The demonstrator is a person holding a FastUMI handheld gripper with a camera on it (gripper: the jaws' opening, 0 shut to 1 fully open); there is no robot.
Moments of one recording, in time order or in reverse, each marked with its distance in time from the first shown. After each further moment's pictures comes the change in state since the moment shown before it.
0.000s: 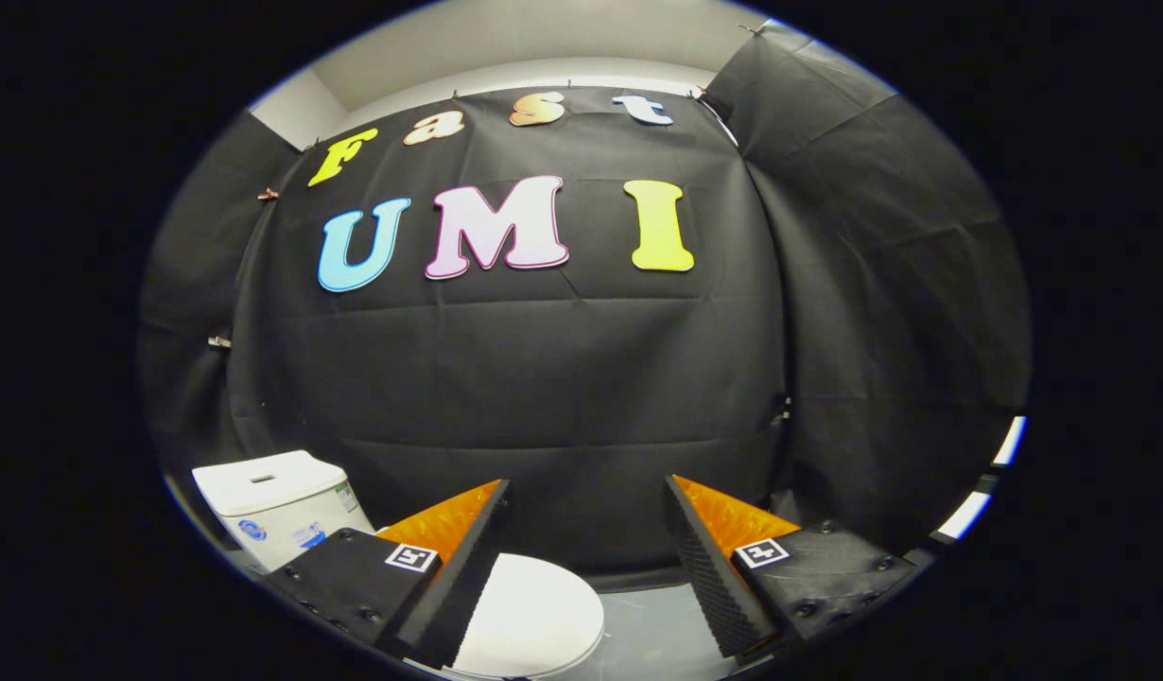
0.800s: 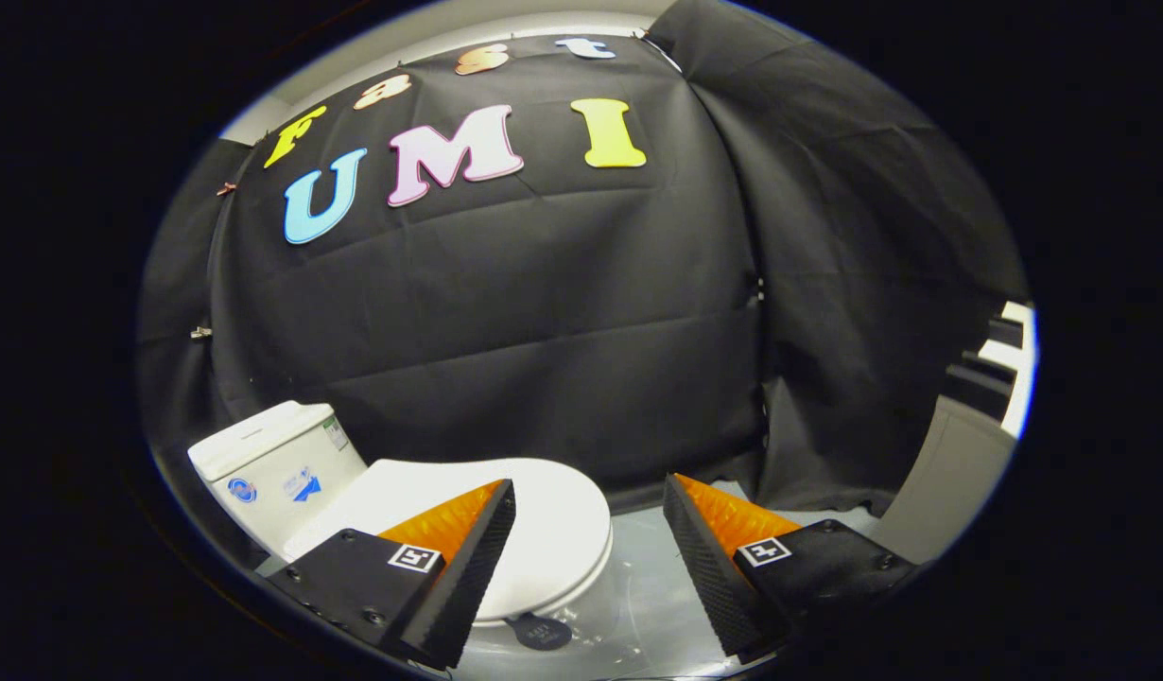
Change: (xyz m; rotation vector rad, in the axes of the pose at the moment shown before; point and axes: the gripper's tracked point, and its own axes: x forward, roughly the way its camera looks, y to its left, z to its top) arm -0.054 -0.018 -0.171 0.137 0.274 -0.087
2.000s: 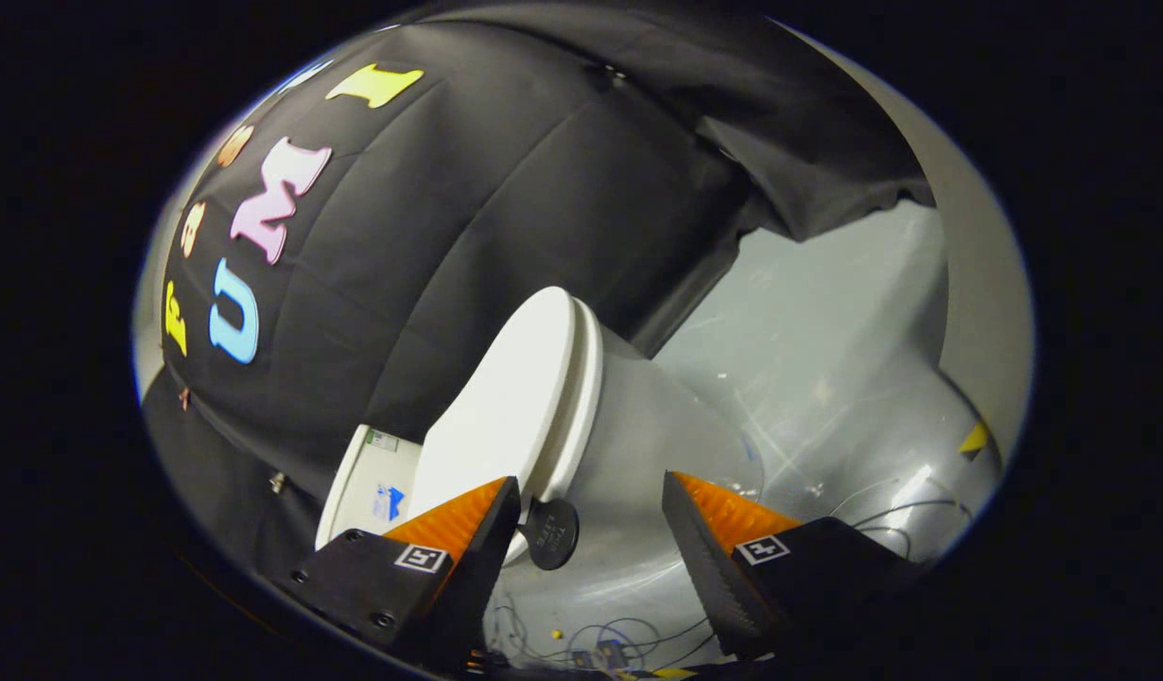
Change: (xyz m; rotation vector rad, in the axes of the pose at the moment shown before) arm -0.002 0.006 -0.162 0.773 0.414 0.080
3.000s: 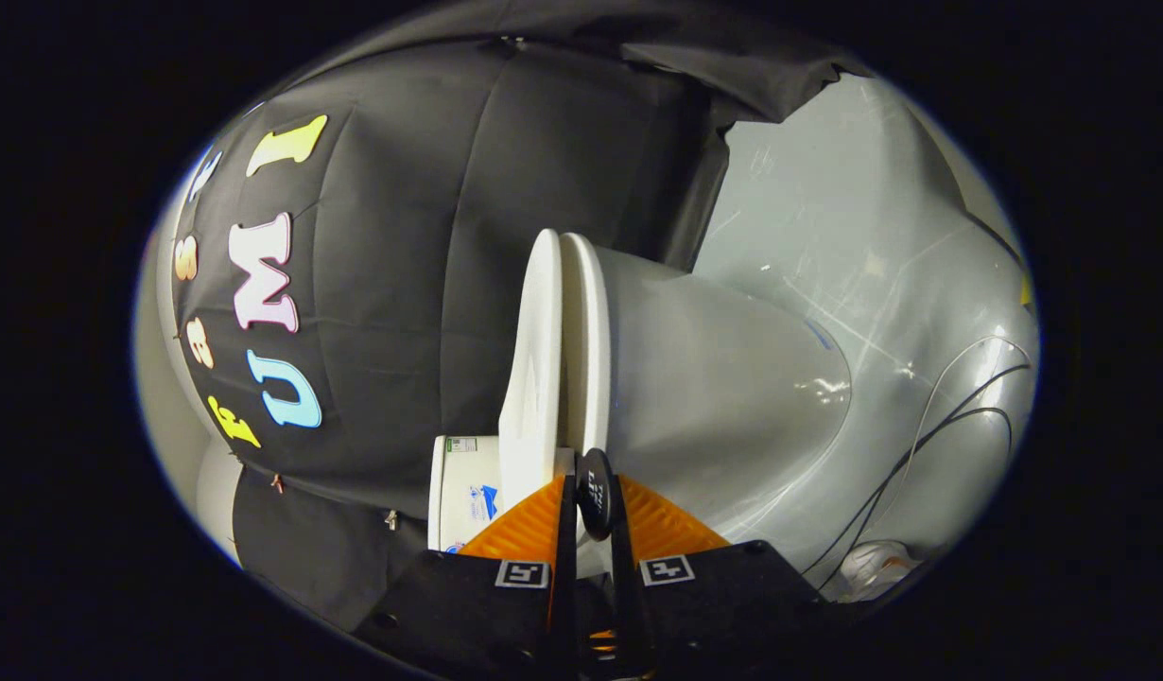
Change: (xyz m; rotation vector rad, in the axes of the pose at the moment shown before) arm 0.003 0.029 -0.036 0.271 0.173 0.156
